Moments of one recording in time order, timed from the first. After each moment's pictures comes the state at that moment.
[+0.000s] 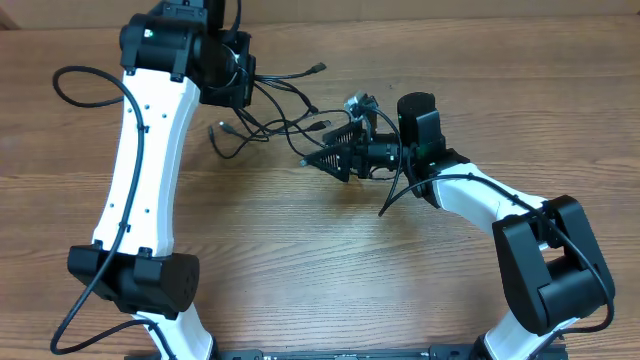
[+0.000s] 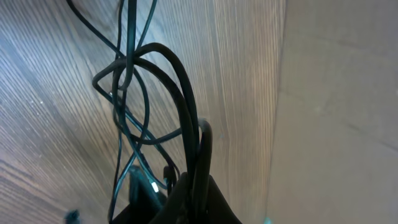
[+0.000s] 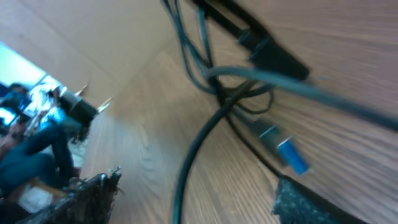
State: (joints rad) left arm -0.20 1.91 2.18 -1.33 0.13 -1.62; right arm 0.36 1.83 0.98 0.38 -0.94 0.23
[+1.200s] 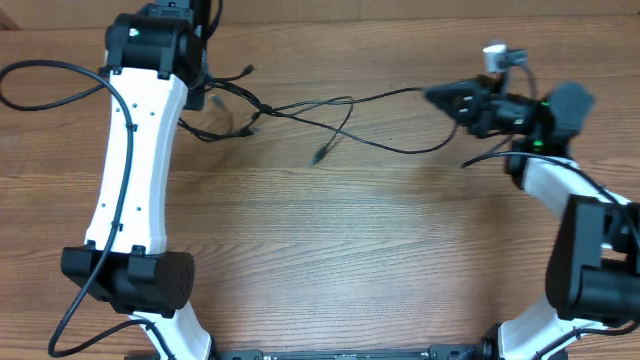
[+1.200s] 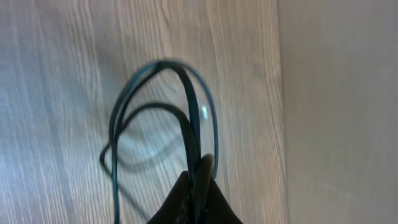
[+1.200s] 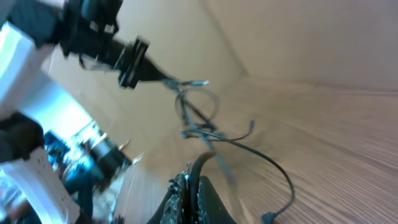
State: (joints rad) left arm -0.13 1.91 2.18 -1.41 -0.37 -1.62; right arm -0.17 1.83 0.98 1.14 -1.41 0.89
